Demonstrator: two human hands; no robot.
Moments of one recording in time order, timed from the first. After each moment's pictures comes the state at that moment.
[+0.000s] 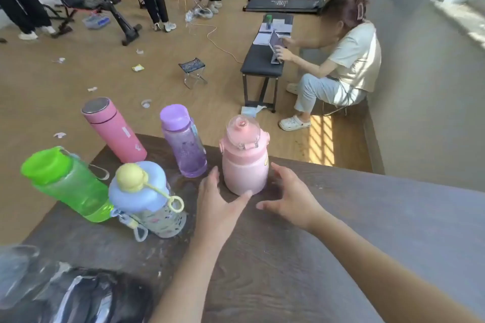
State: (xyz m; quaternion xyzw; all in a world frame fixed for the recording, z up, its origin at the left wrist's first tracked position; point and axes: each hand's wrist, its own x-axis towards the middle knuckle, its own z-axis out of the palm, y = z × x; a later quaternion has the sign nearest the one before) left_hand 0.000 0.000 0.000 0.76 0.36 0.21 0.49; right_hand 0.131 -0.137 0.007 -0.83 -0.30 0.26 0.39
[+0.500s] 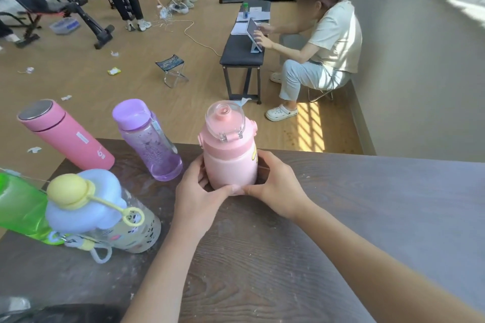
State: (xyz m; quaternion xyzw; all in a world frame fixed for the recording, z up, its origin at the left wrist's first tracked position) left_hand 0.027 0.017 -0.015 0.71 0.30 0.19 0.60; right_hand 0.143 -0.134 -0.005 -0.78 -0.28 0.21 0.52
